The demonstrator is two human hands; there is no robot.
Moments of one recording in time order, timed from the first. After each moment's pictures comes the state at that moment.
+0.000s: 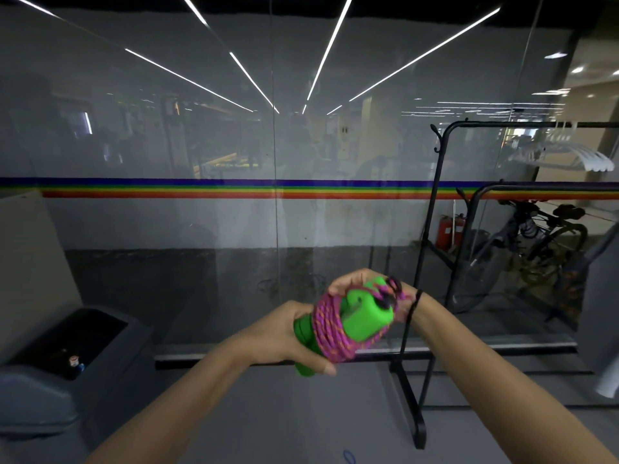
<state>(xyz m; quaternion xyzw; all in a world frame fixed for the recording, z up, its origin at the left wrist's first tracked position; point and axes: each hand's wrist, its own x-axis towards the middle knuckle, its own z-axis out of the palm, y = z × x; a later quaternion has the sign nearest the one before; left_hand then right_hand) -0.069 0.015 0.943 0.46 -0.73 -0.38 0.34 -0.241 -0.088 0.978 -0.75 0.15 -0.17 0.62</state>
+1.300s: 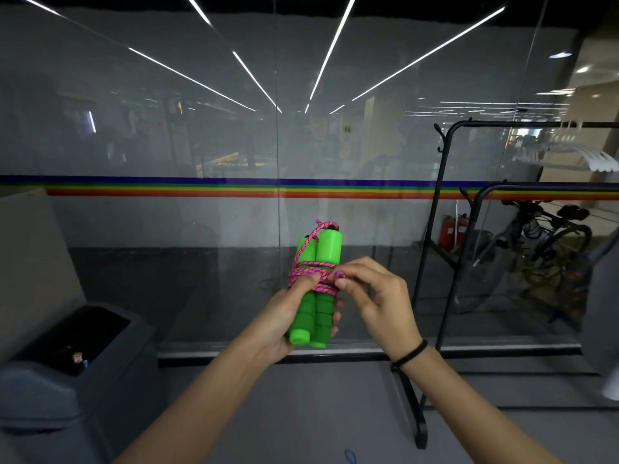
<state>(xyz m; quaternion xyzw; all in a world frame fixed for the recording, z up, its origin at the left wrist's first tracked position) -0.097 0.013 0.959 0.44 -0.36 -0.56 0.60 -0.232 -0.045 0.959 -0.79 0.19 -0.53 0.22</state>
